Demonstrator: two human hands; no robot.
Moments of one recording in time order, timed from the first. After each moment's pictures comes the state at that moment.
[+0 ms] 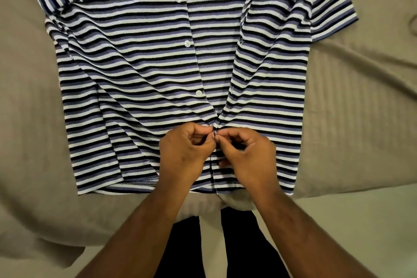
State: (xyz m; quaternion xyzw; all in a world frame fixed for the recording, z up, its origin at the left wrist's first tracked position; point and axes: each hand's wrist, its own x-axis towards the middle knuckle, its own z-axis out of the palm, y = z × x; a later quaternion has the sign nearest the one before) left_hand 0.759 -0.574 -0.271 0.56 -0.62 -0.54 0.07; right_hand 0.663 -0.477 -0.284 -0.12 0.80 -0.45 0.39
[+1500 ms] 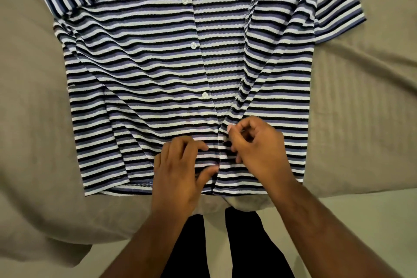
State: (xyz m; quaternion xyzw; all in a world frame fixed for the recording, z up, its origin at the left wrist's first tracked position) left_hand 0.814 -0.555 -0.283 0.41 -0.87 -0.28 0.01; right_hand 0.640 -0.489 -0.273 -0.20 0.84 -0.33 0.39
